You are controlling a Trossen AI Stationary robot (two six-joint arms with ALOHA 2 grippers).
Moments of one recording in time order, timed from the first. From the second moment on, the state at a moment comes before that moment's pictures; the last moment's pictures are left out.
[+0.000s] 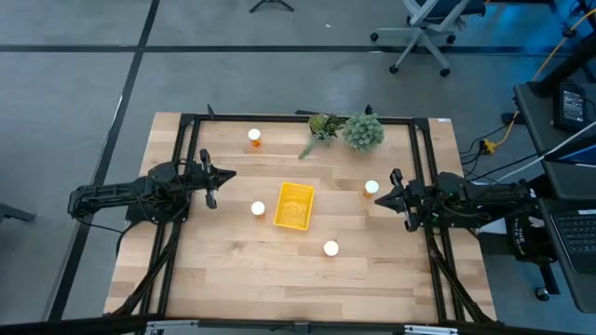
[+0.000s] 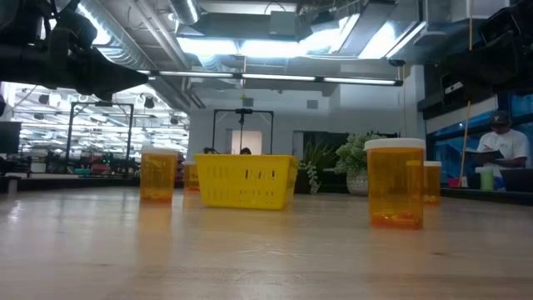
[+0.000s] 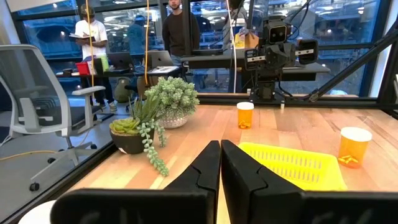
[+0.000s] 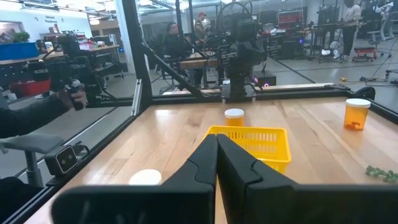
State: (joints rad) left arm 0.17 0.02 0.01 0.03 -0.11 0.04; right arm 0.07 0.01 0.01 0.04 -0.10 0.10
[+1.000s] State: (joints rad) left arm 0.17 0.02 0.01 0.02 -0.06 0.03; right arm 0.07 0.01 0.01 0.04 -0.09 0.13
